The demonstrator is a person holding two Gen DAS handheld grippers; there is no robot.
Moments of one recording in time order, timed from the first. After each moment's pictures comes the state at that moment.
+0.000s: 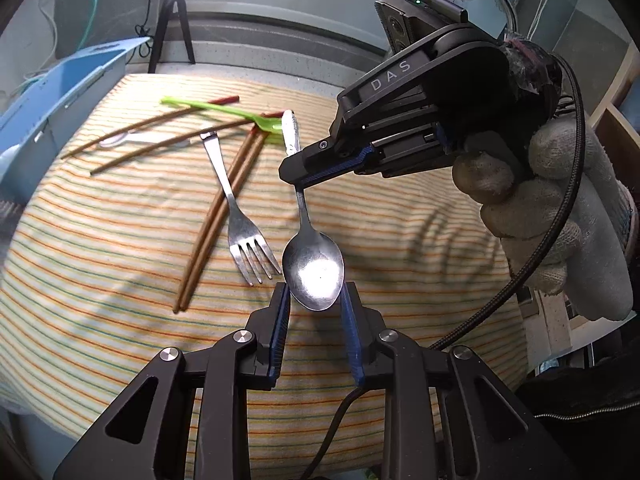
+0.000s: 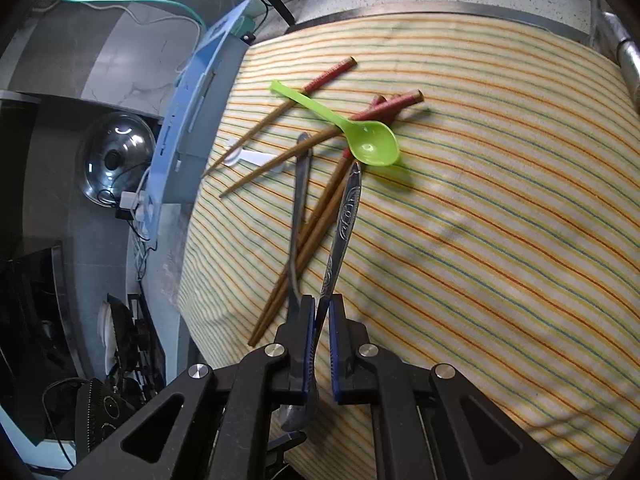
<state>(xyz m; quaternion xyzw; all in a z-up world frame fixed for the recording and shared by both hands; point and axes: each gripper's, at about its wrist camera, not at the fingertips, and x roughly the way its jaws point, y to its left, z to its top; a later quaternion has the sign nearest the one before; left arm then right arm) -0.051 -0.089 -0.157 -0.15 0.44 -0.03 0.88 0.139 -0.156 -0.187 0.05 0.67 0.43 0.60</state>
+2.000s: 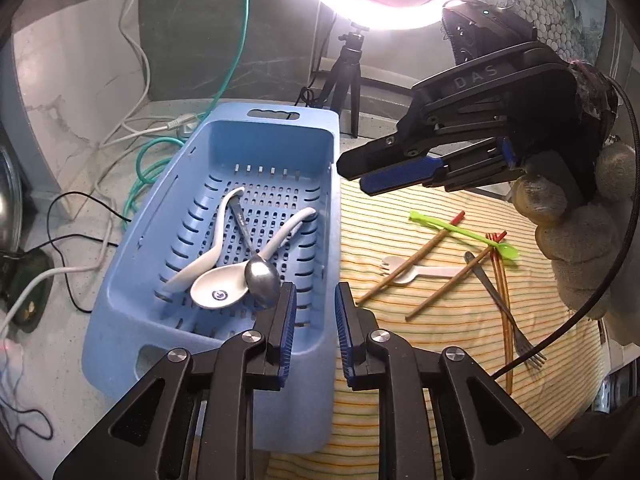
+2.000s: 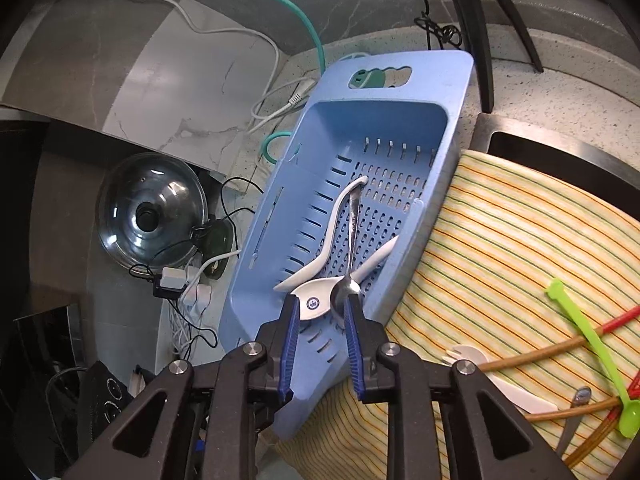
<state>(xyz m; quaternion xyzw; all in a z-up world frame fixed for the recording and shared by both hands) -0.027 0.162 -0.114 -0.10 0.41 0.06 0.90 0.159 0.087 -0.122 0.07 0.62 0.47 0.63</state>
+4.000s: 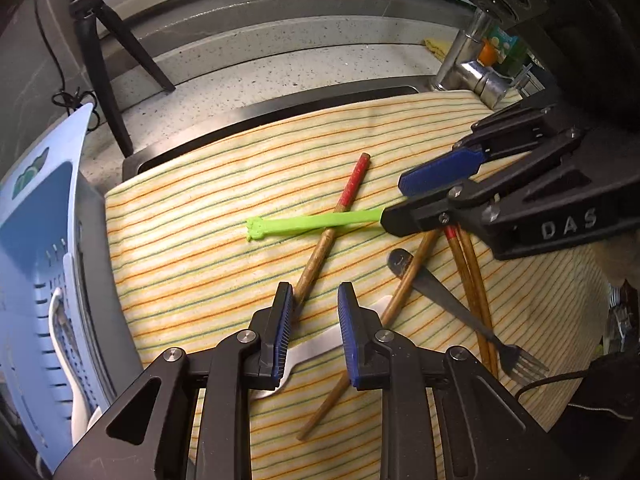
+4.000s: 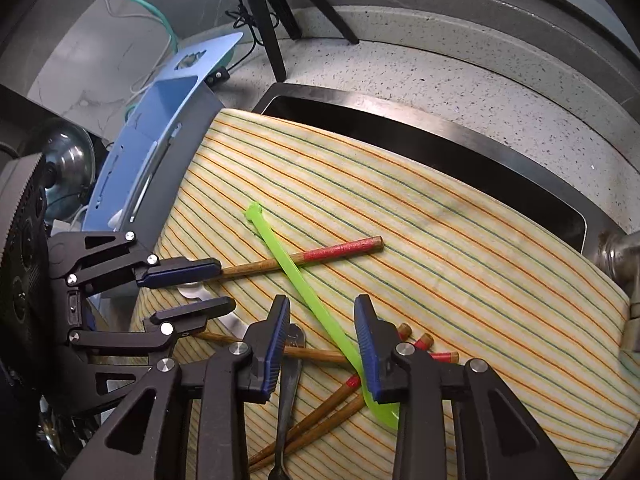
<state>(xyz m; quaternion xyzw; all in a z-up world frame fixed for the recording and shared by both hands) 0.133 0.048 -0.169 0.05 0.57 -0.14 0.81 0.201 -0.051 -0.180 -0.09 0.62 0.36 0.69</state>
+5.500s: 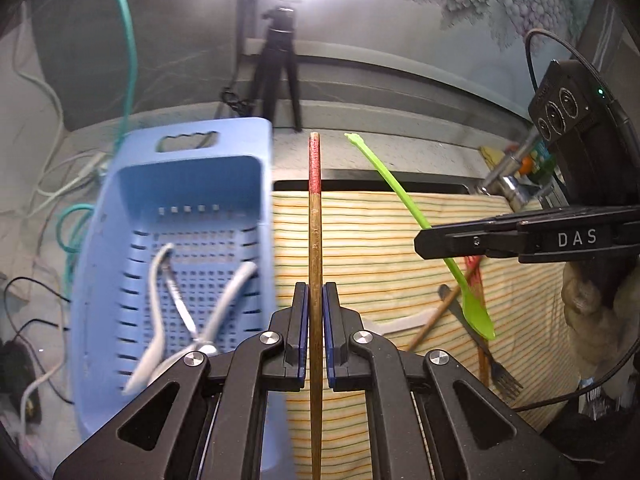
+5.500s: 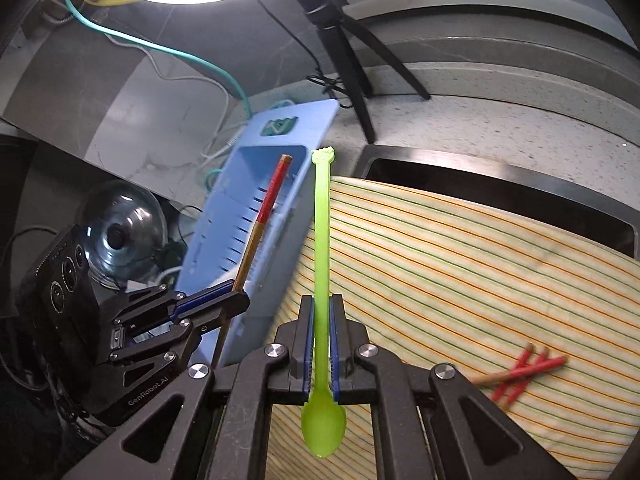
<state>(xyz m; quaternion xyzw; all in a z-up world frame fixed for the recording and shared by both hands) 0.084 0.155 -0.099 -0.07 0.48 -0.03 0.87 0.178 0.006 -0.119 0.08 0.58 0.41 0.69</state>
